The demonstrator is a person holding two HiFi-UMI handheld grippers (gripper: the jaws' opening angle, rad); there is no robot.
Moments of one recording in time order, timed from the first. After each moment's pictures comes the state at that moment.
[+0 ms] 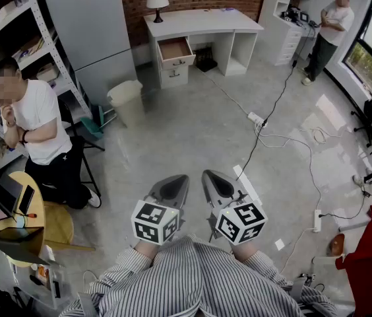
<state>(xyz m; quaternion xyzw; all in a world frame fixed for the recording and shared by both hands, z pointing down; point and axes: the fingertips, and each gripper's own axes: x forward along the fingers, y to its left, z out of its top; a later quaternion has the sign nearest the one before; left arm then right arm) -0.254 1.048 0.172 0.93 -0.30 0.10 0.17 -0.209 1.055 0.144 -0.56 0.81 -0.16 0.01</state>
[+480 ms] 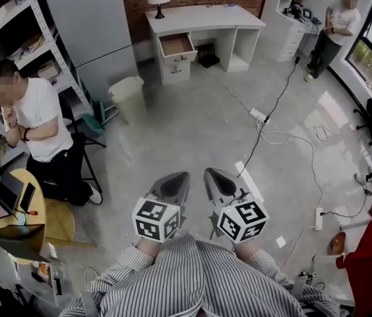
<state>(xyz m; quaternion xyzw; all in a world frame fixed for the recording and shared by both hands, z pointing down) -0.248 1.040 0.174 0.93 -0.31 0.10 0.17 -0.200 1.051 0.148 -0.56 0.81 -0.16 0.00</state>
